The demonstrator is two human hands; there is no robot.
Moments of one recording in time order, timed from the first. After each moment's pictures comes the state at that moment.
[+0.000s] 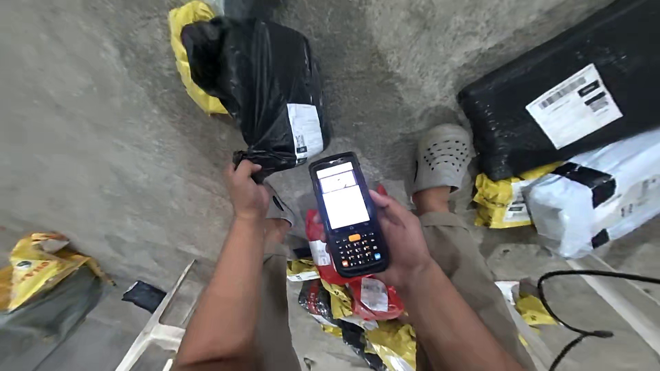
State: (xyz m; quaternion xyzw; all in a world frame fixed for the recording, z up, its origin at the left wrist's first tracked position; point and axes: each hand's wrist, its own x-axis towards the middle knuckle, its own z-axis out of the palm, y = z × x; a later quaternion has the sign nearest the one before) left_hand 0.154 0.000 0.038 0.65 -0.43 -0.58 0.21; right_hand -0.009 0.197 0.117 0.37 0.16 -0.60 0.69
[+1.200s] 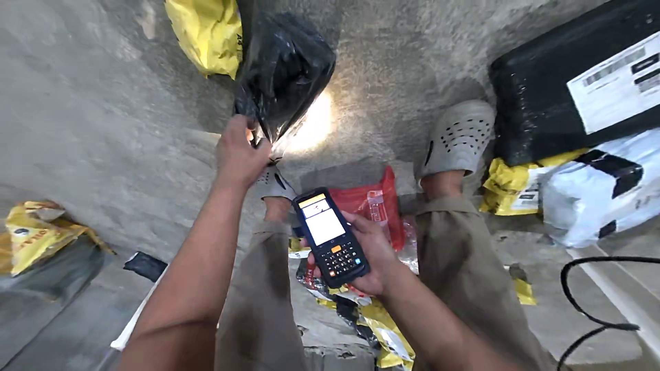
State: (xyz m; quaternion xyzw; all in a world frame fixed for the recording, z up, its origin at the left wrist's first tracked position) left_hand 0.183 -0.050 0.037 0.51 -0.76 -0.26 -0.32; right_hand 0.055 0.205 0.124 0.55 0.12 -0.41 0.72
